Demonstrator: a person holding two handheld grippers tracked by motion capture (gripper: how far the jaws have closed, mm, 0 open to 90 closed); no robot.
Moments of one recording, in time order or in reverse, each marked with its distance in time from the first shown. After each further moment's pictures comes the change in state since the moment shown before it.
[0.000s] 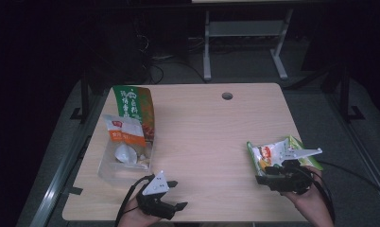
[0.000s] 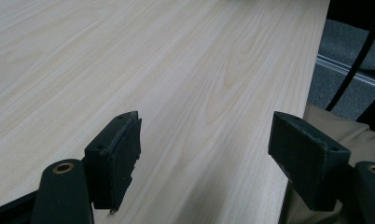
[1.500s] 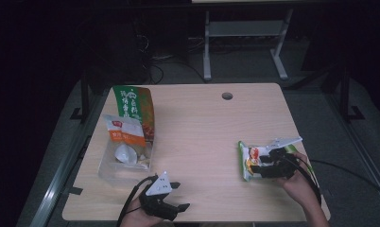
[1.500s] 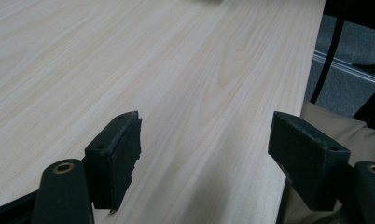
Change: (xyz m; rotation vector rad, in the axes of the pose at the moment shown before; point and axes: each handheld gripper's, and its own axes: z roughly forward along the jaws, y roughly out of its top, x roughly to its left) left arm -0.003 0.001 0.006 0.012 -0.016 0.005; right arm -0.025 0.023 0.042 0.063 -0.085 -0.090
